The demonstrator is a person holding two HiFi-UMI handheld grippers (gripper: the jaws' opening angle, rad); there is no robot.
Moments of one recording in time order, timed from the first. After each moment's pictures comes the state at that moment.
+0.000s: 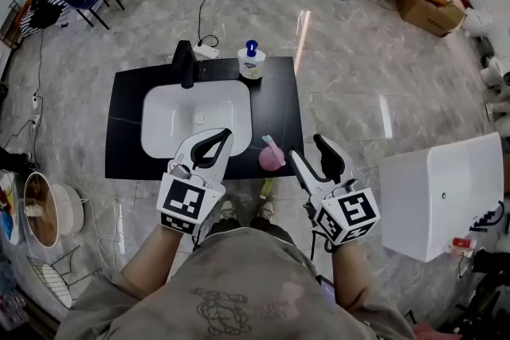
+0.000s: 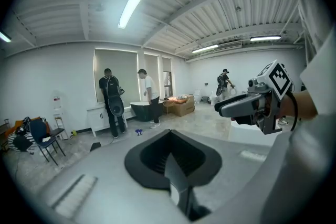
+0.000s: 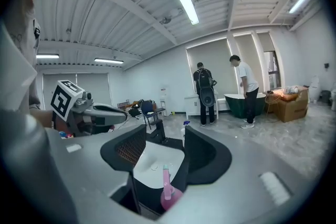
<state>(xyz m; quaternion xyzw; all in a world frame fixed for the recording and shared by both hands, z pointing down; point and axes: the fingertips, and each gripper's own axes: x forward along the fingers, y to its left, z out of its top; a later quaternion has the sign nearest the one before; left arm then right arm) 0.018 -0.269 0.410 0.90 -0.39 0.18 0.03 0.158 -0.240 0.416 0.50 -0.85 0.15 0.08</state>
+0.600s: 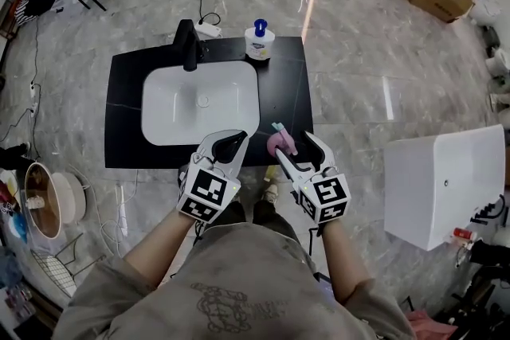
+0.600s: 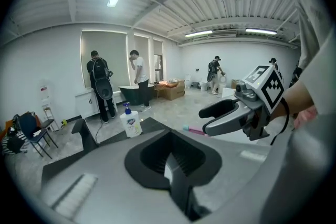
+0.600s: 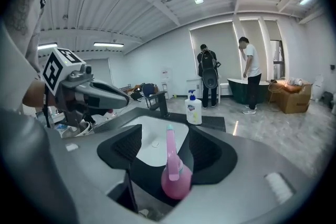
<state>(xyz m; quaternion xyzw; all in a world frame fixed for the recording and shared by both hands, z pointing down) 0.026 -0.259 0.506 0.91 -0.33 0.26 0.07 0.120 -0.244 0.543 0.48 -0.84 0.18 0.16</state>
